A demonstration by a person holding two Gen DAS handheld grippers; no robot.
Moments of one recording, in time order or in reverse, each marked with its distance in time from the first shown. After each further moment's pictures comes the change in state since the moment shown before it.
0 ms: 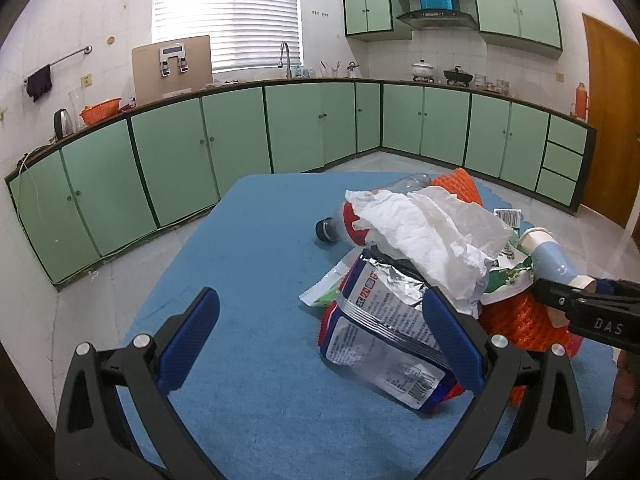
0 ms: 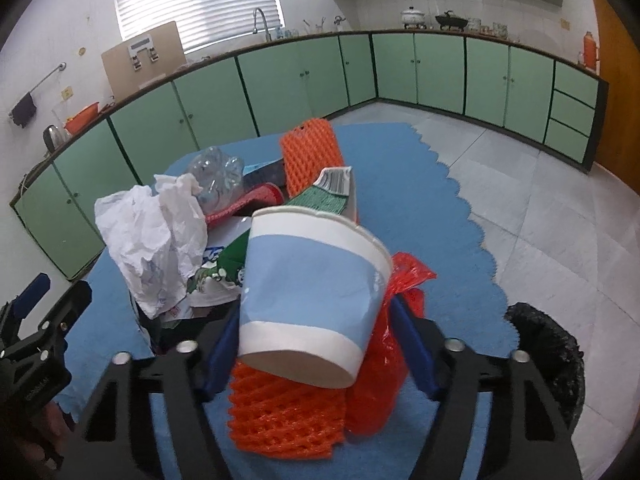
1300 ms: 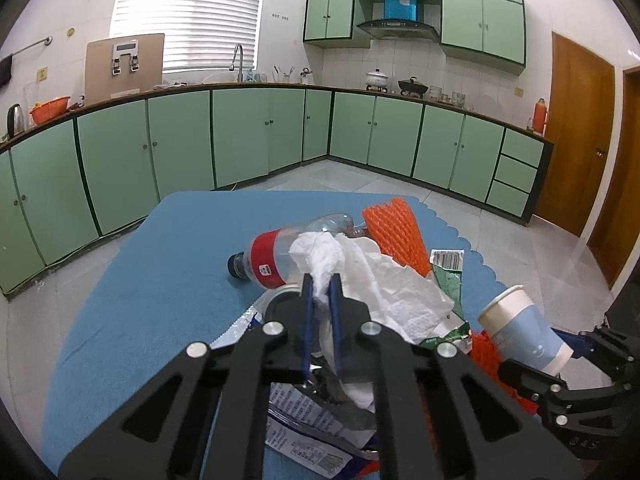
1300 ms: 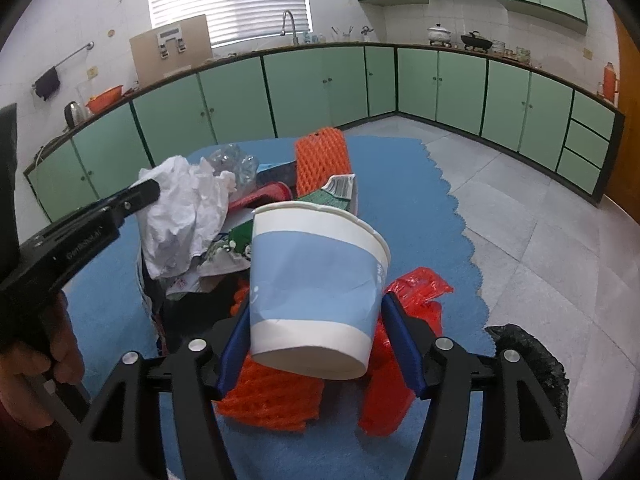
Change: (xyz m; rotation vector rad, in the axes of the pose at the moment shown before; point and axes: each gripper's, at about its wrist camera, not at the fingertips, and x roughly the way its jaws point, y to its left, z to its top) left arm 0.036 -0.049 0.029 -0.013 -0.023 -0.208; right arm -0.019 -0.007 -0.004 -0.115 -0.032 0.022
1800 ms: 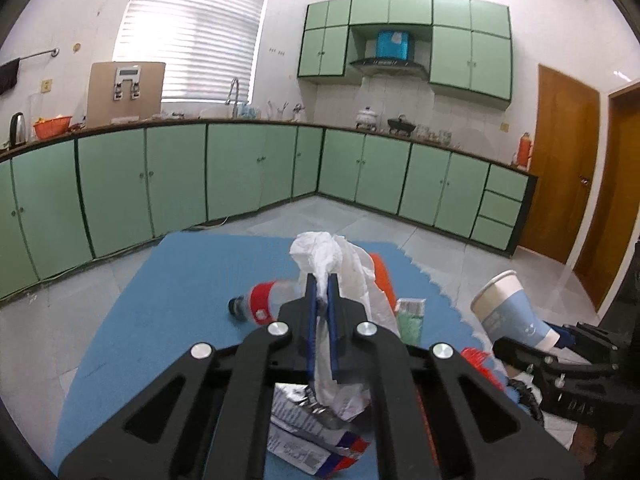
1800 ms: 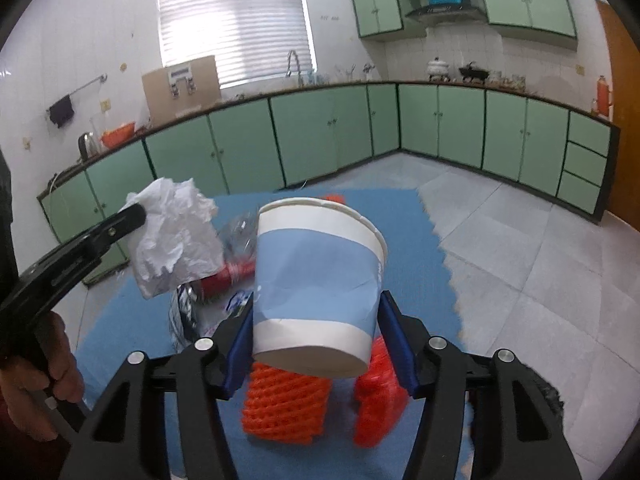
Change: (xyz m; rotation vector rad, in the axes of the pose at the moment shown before) left arm -0.061 -0.007 0.031 -0.014 -0.141 -0.062; right arm -0.056 -0.010 0.025 0.014 -0.159 0.024
